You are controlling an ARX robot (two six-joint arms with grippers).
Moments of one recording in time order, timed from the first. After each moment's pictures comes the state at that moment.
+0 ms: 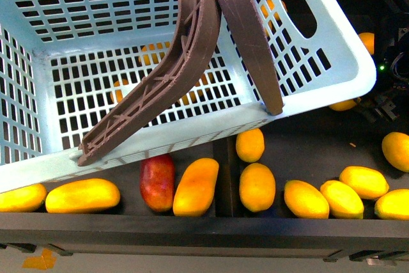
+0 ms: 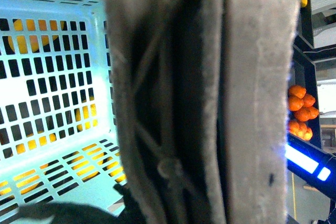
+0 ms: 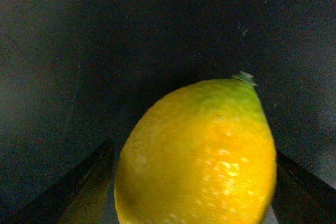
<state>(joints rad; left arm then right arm) -0.49 1.55 1.15 -0.17 0.19 -0.83 -0.06 2.79 1.86 0.03 0.06 0.81</state>
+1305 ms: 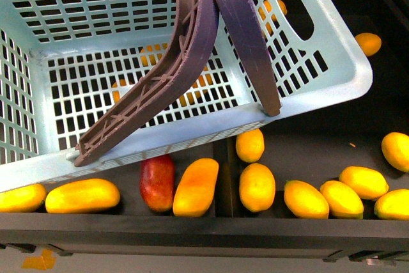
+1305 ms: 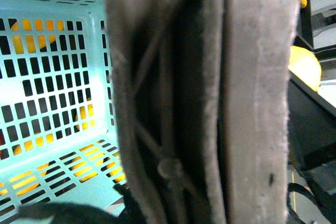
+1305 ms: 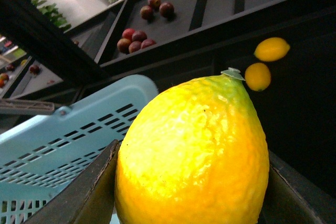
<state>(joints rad) -0.49 1.55 1.15 -0.17 0.19 -0.83 0.28 1.56 0.86 0.47 -0.10 0.46</state>
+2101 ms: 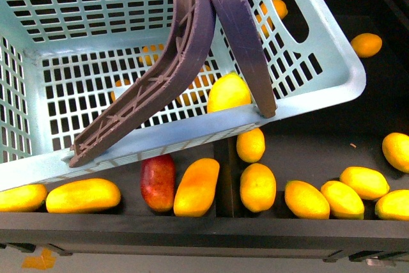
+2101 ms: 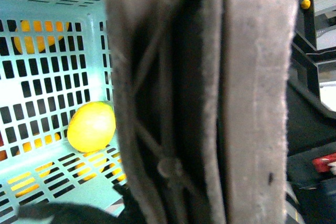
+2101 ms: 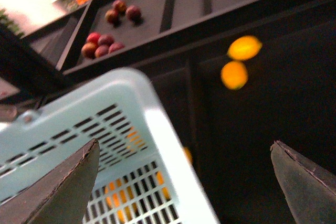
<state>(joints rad) -0.49 1.55 1.15 -0.18 0.19 -0.83 0.37 1.56 0.84 0.50 0.21 0.48</state>
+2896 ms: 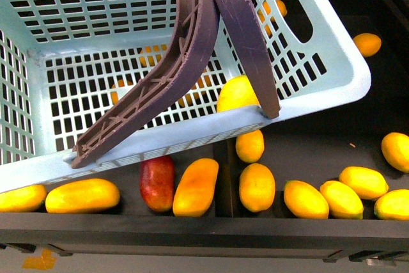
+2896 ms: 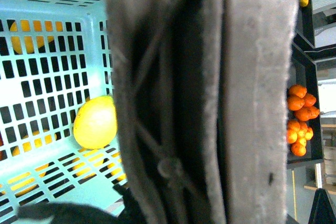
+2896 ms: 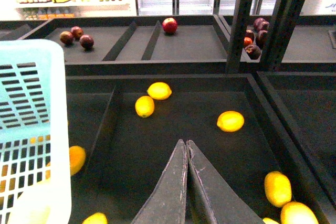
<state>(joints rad) -0.49 1.55 1.15 -0.18 0.19 -0.83 0.08 0.94 0.16 0.77 0.08 0.01</state>
